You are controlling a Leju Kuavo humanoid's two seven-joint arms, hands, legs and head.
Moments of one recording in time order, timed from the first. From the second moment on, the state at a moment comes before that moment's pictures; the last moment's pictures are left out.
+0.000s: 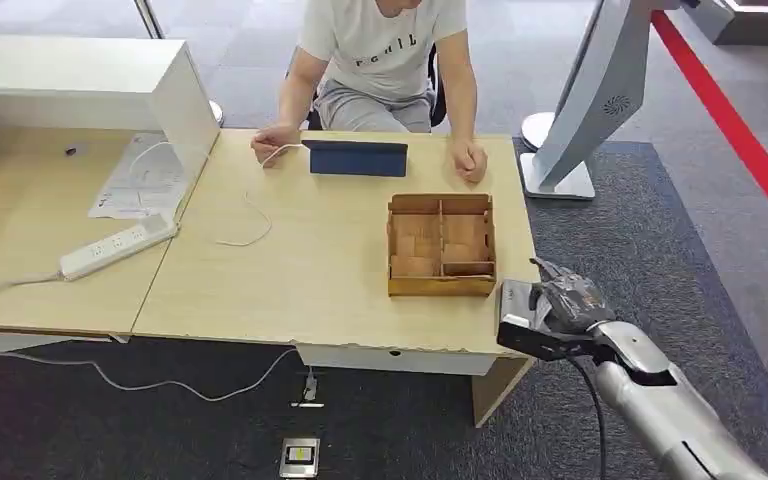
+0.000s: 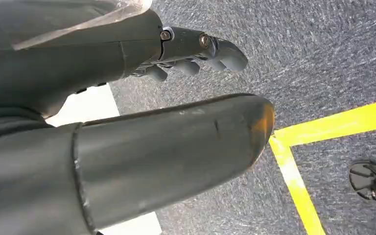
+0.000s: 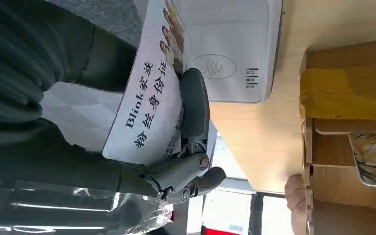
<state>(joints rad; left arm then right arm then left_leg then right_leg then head) -0.20 0.37 -1.45 -0.17 1.32 -0.19 0.11 -0.65 -0.37 0.72 -0.63 0.82 -0.12 -0.23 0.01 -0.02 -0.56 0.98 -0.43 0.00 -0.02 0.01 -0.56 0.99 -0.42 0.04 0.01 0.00</state>
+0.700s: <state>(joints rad) -0.20 0.38 -1.45 -0.17 1.30 -0.24 0.07 -0.89 -0.35 0.72 -0.67 0.76 -0.12 -0.23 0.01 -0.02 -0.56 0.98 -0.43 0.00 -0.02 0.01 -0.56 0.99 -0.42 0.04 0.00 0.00</state>
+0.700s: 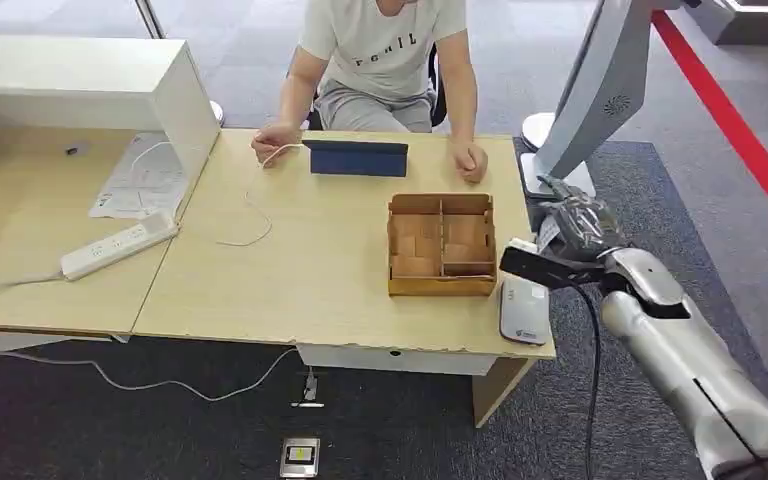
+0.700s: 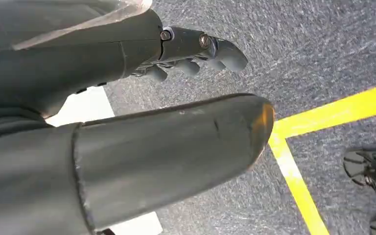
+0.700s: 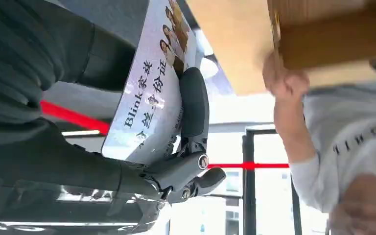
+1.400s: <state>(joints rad) -0.20 0.39 -1.46 -0.17 1.22 -0.29 -0.01 -1.08 -0.16 0.78 -0.64 0.98 -0.13 -0.20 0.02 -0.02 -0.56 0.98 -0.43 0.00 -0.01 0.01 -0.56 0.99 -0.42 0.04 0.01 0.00</state>
